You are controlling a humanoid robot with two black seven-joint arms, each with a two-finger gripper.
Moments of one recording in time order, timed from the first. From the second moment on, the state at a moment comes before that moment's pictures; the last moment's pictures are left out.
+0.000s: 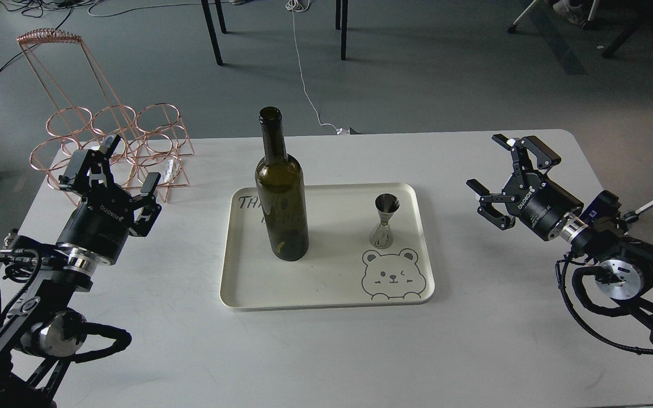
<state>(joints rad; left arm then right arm) -0.04 0.31 -1.33 -1.34 0.69 -0.23 -0.36 0.69 -0.55 0.28 0.85 -0.05 0.49 0.49</state>
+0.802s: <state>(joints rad) -0.04 0.34 -1.33 -1.34 0.52 -0.23 -0.46 0.70 -0.72 0.29 1.05 -0.34 0.49 0.49</state>
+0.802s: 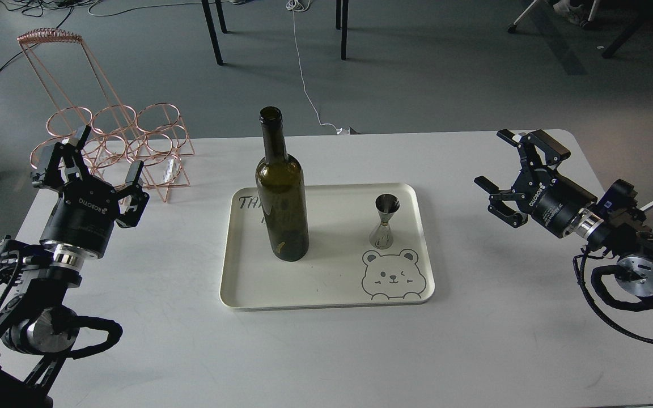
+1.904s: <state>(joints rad) -0.03 0.34 -1.34 -1.40 0.53 -0.24 -0.49 0.65 -0.64 0.14 1.10 -1.83 -0.49 0.49</state>
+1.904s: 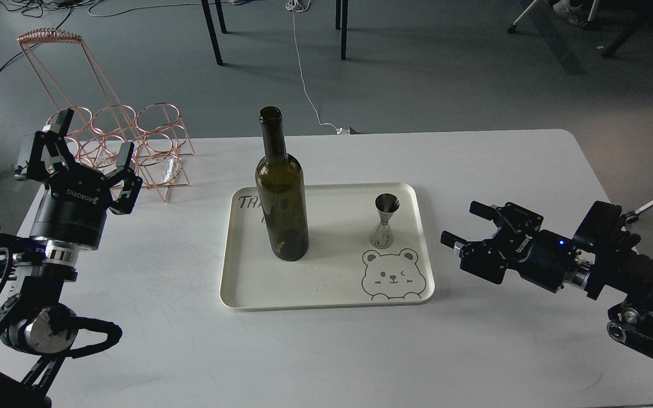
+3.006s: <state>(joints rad) -0.03 0.34 -1.34 -1.41 0.55 -0.24 -0.49 0.75 -0.17 0.14 0.61 -1.92 -0.49 0.49</state>
